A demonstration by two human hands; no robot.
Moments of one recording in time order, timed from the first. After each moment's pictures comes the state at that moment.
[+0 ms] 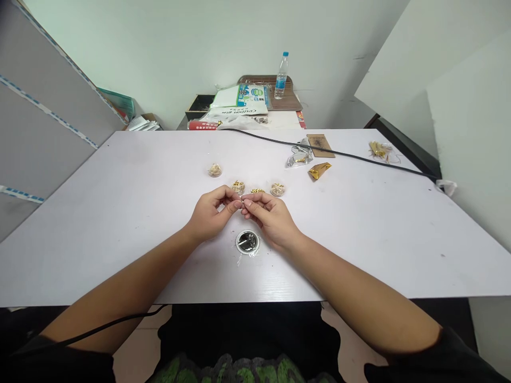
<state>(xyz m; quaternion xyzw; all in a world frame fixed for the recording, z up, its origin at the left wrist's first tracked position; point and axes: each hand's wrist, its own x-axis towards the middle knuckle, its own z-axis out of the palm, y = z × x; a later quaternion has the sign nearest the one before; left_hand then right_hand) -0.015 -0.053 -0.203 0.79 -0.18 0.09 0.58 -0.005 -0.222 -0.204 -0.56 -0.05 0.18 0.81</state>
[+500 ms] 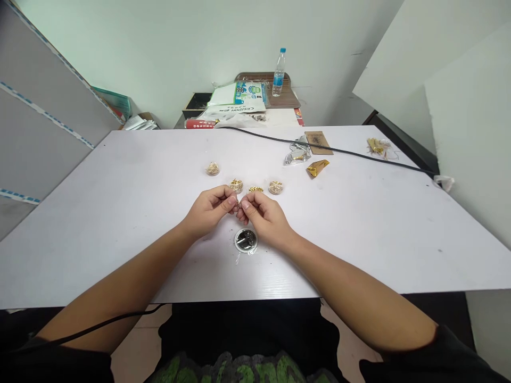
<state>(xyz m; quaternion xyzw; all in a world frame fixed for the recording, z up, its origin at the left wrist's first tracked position) -0.014 -0.052 -0.195 0.69 -0.19 -0.04 0.69 -0.012 -0.224 -0.204 -0.67 -0.23 0.10 0.70</state>
